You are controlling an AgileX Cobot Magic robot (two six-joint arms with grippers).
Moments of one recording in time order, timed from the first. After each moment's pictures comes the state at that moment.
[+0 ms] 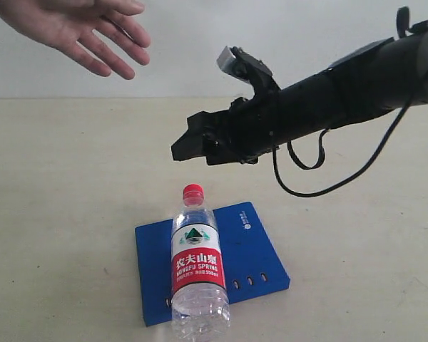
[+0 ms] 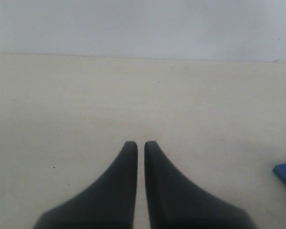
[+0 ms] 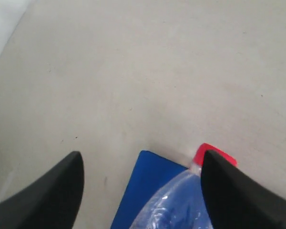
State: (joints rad) left arm -0.04 0.00 0.00 -0.22 0.33 0.18; right arm 0.28 1.91 -1.20 1.35 0.69 -1.02
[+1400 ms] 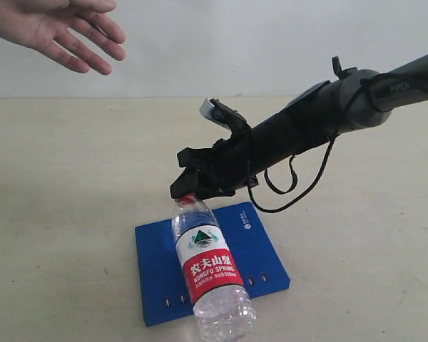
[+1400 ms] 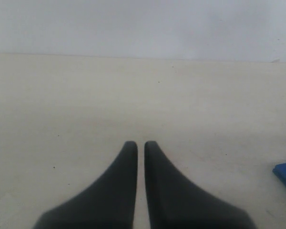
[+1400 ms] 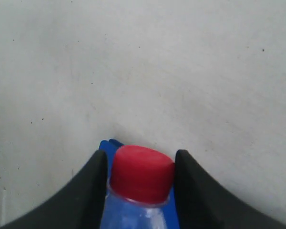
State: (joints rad) left arm -0.04 0.00 0.00 -0.22 0.33 0.18; right arm 0.28 2.21 -1.40 1.26 0.82 -0.93
